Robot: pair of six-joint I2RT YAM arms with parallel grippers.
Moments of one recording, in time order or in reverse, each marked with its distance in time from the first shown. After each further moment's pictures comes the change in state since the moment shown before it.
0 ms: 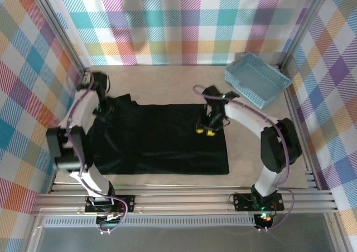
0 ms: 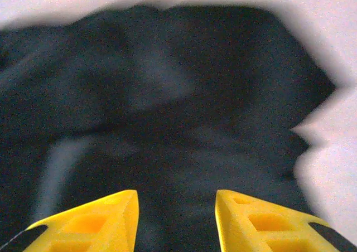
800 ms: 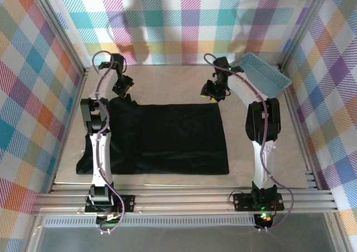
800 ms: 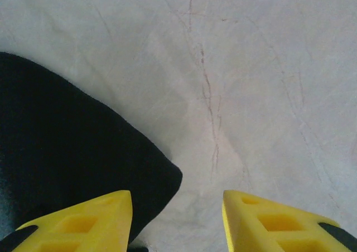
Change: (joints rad) left arm -0.047 0.734 0.818 -0.120 0.146 -0.010; right arm -0.193 0.437 0.555 0.021 -0.002 -0.074
